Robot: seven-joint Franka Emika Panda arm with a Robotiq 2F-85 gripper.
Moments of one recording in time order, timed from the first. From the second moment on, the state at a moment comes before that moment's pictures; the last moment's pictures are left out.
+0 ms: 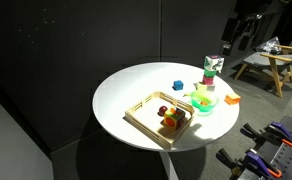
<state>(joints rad) 0.01 -0.53 0.13 -2.46 0.07 1.93 0.16</state>
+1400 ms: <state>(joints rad) 0.04 -0.15 0.12 -2.46 -0.06 2.31 0.07</state>
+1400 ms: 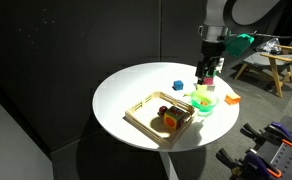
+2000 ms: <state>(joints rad) 0.04 -0.13 0.12 -2.46 -0.05 2.34 0.07</state>
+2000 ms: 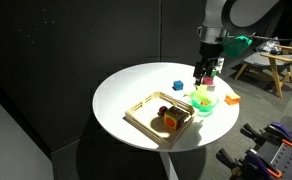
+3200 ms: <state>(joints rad) 0.10 -0.01 0.12 -2.46 -0.03 2.55 0.07</state>
